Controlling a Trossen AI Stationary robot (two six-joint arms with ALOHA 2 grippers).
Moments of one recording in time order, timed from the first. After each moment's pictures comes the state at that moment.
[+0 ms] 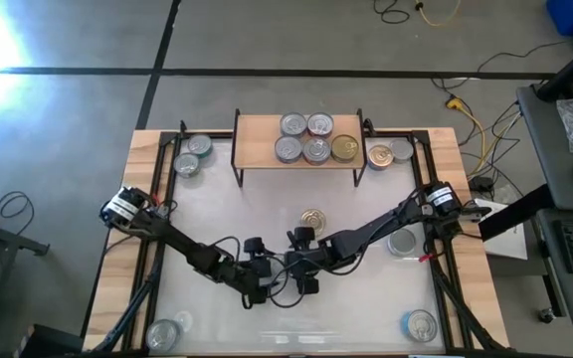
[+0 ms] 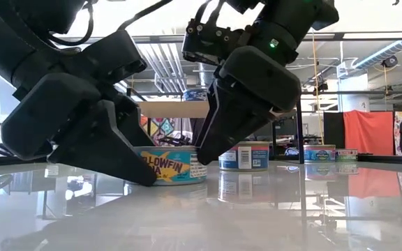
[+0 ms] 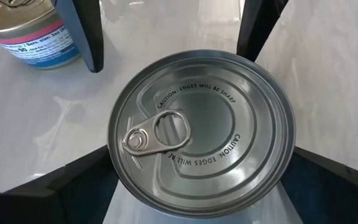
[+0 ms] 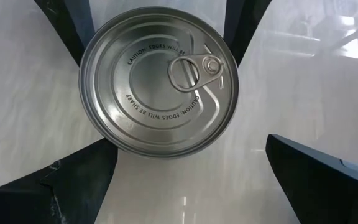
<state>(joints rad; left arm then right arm) -0.51 1.86 0.76 0.35 -0.52 -0.30 0.26 2.02 1.31 -0.27 0.28 0.11</state>
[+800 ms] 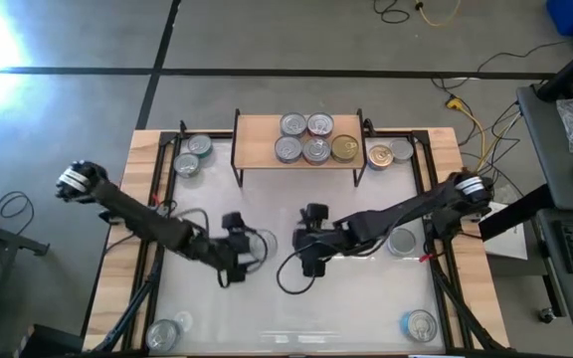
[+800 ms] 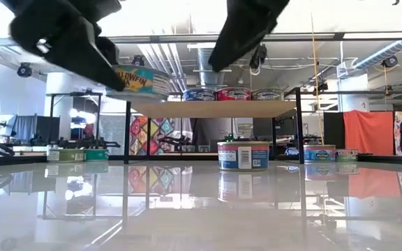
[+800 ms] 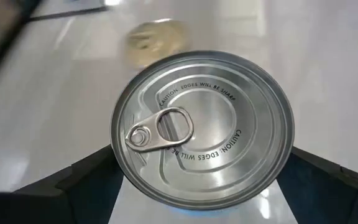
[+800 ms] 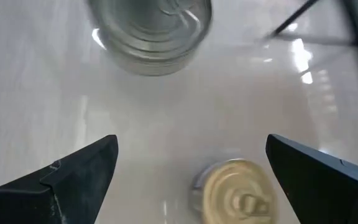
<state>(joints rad) -0.42 1.32 0.73 -0.21 -0.53 -0.25 0.28 1.77 1.41 -0.59 0.41 0.16</state>
